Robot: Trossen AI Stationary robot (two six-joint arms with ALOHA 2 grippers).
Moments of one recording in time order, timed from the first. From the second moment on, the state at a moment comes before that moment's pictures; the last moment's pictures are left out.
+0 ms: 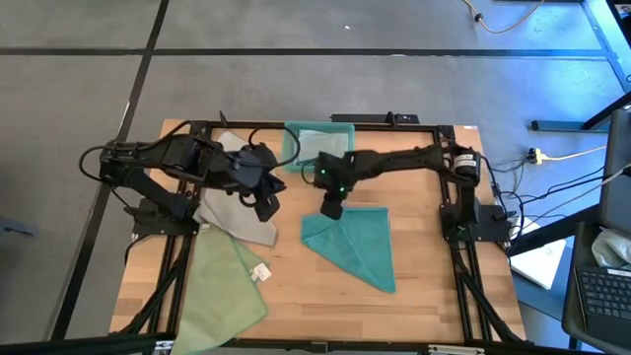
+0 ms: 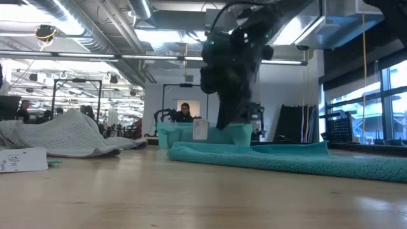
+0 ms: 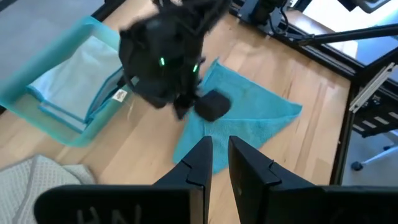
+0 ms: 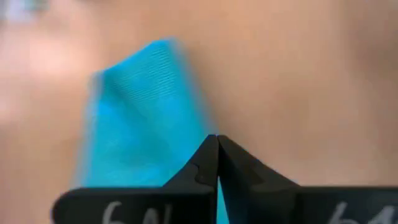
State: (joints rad) left arm -0.19 1.44 1.83 -1.21 -0.33 -0.66; right arm -0.21 1.96 1.38 -0.61 -0.39 0.17
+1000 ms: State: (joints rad) left arm -0.21 1.43 1.83 -1.17 -0.46 -0.44; right arm -0.01 1.84 1.09 -0.42 -0.22 0.36
